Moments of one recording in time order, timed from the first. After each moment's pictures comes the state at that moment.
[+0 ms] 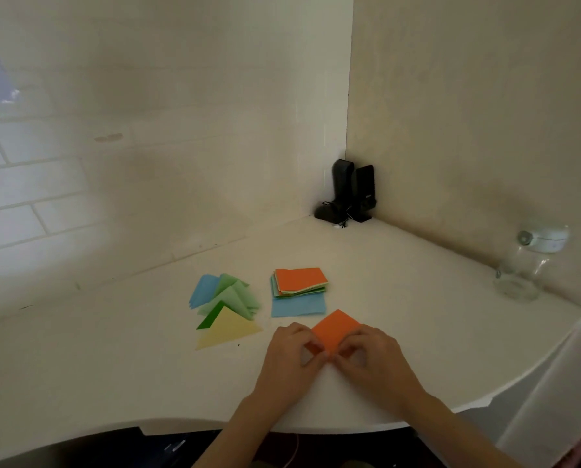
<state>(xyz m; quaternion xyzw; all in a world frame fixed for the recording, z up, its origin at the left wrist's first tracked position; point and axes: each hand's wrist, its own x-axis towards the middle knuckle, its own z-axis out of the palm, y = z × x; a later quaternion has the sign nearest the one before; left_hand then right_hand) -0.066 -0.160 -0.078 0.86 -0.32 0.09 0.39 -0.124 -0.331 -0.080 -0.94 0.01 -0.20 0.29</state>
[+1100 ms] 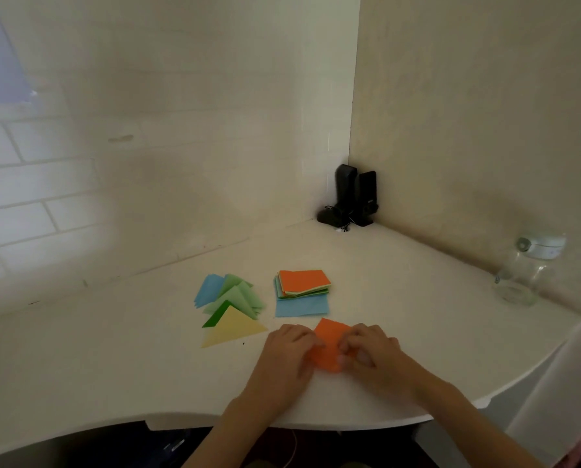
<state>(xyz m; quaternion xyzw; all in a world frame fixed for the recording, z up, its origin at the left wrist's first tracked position) -0.073 -0.139 -0.066 0.86 -0.39 0.11 0.30 -0.123 -0.335 -0.047 -0.97 -0.03 0.04 0.22</state>
